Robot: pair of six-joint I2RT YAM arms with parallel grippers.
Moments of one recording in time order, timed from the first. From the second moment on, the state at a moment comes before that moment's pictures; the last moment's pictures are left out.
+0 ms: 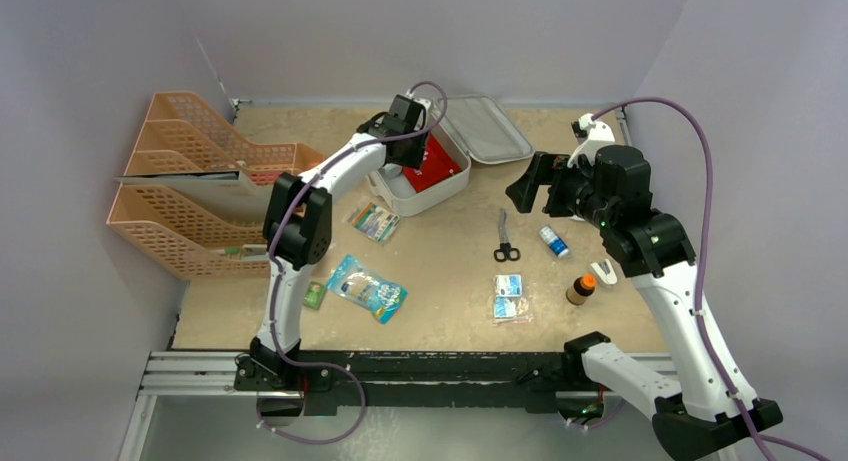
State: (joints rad) left arm -0.49 2.21 1.90 -0.53 -0.08 -0.18; right arm 0.33 0.95 1.26 -0.78 -0.12 0.36
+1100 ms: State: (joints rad) left arm -0.48 2.28 1.90 -0.52 -0.17 0.02; right arm 0.33 0.98 1.26 -0.78 -0.12 0.36
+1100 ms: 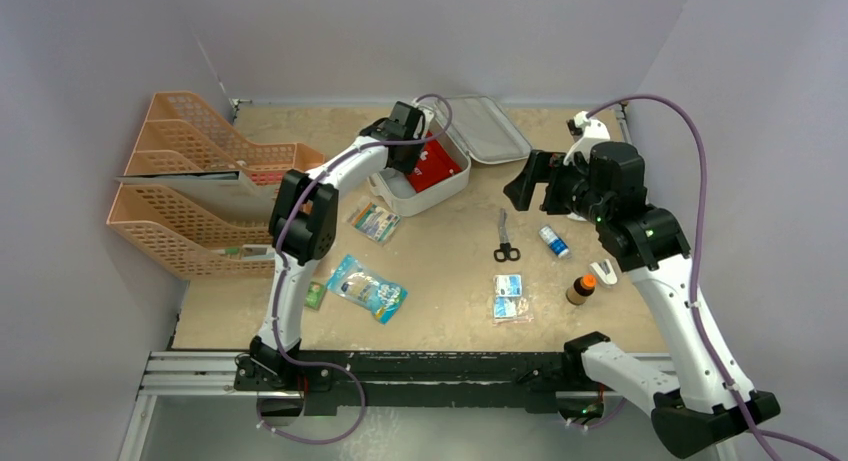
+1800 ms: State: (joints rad) left arm -0.48 2.17 1.91 -0.62 0.01 0.57; right arm 0.33 0.98 1.26 -0.77 -0.12 0.36
